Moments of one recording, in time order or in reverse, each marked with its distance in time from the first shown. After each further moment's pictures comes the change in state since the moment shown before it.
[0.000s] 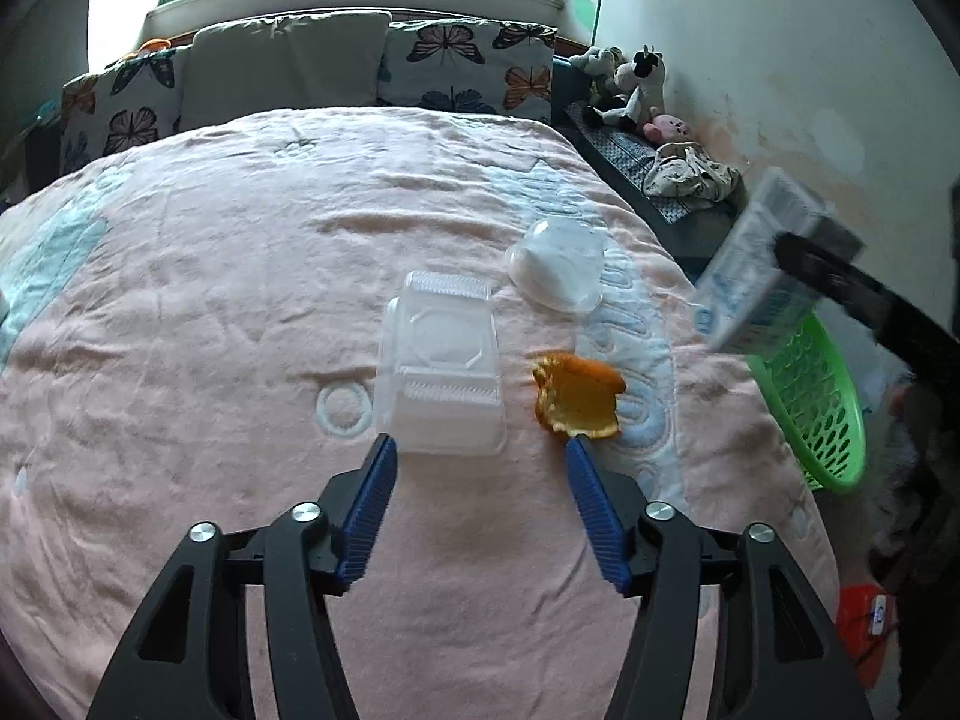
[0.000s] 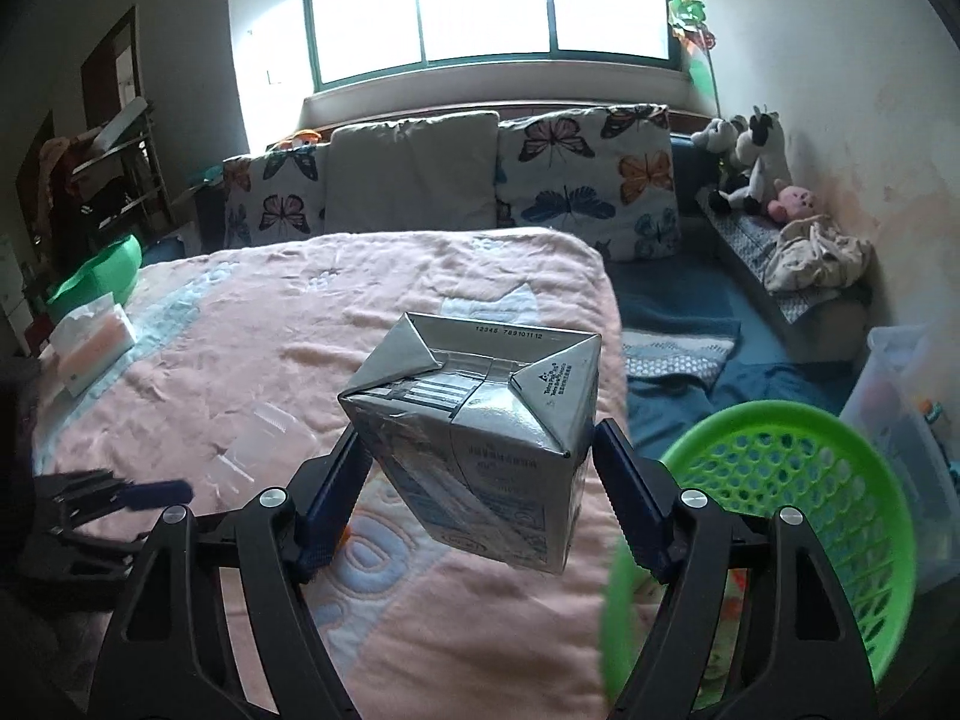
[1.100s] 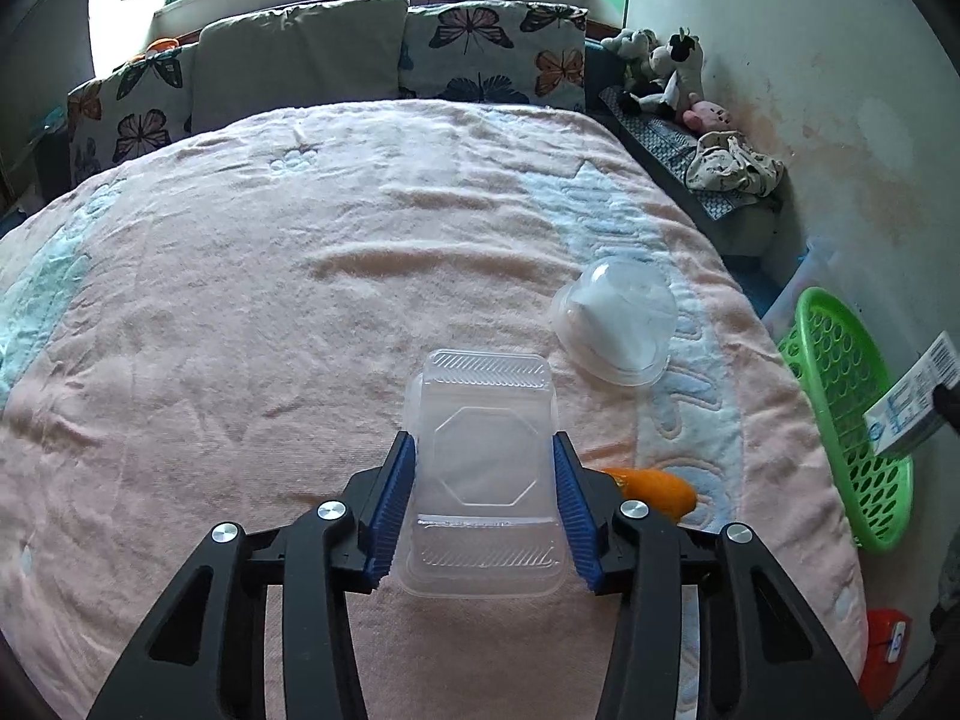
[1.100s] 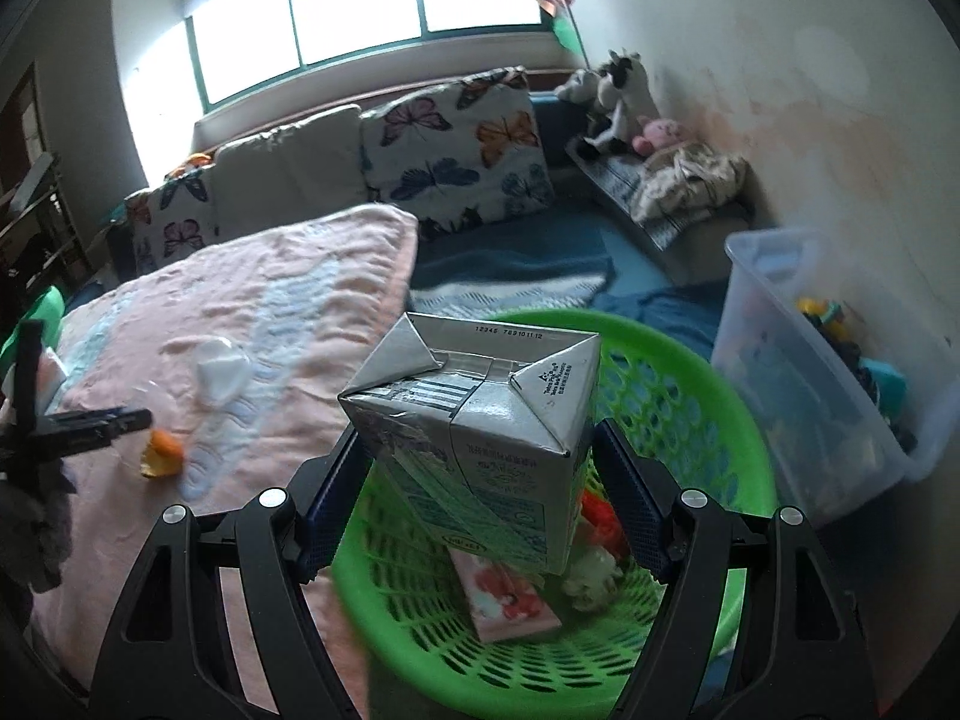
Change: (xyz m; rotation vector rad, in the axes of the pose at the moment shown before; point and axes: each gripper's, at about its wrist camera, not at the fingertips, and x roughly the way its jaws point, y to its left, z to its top) left arm 0.043 0.000 0.045 -0.001 0.037 0.079; right arm -0.050 -0.123 -0.054 0.191 0.073 -0.187
